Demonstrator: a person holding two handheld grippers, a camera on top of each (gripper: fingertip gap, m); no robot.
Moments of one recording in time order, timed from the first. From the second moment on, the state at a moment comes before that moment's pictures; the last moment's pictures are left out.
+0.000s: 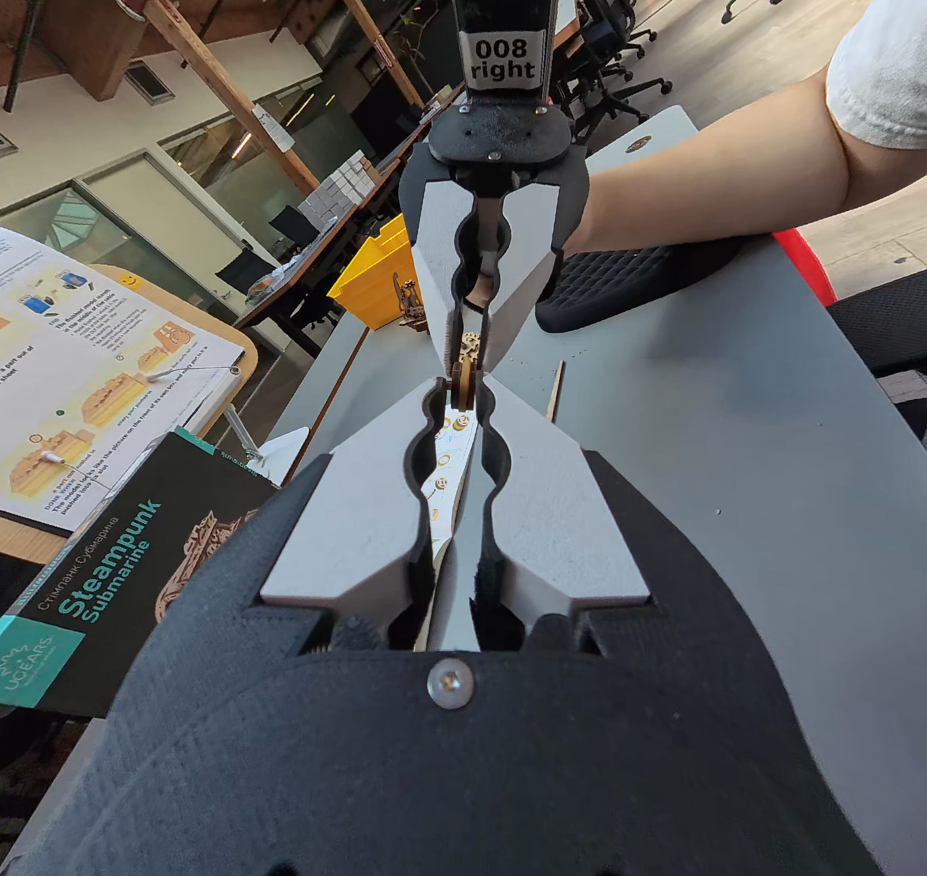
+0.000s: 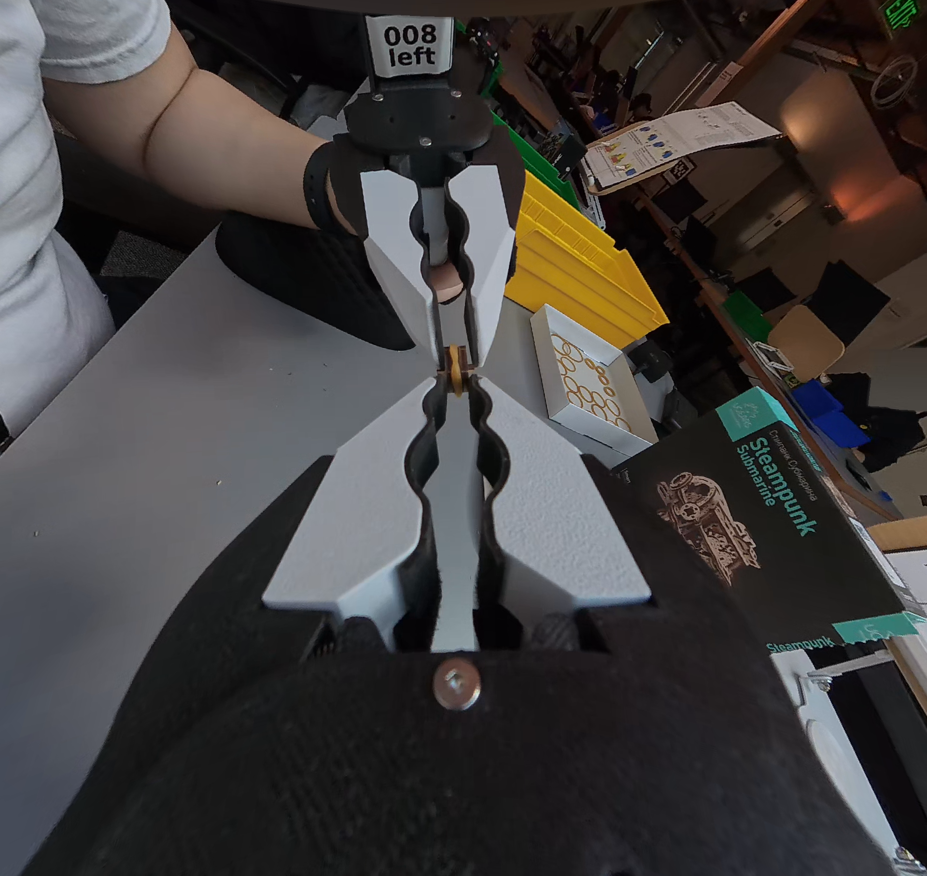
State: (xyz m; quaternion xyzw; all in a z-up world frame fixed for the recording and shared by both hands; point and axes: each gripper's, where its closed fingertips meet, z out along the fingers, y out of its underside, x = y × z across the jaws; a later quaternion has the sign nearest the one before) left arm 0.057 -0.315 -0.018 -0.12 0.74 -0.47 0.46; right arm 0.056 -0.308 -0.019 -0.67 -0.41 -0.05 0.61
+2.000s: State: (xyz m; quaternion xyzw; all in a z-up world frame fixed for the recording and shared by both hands) left arm 0.060 -0.316 0.015 -0.18 0.64 -0.58 0.47; right arm 0.065 -0.320 0.034 -0.62 -0.26 0.16 0.72
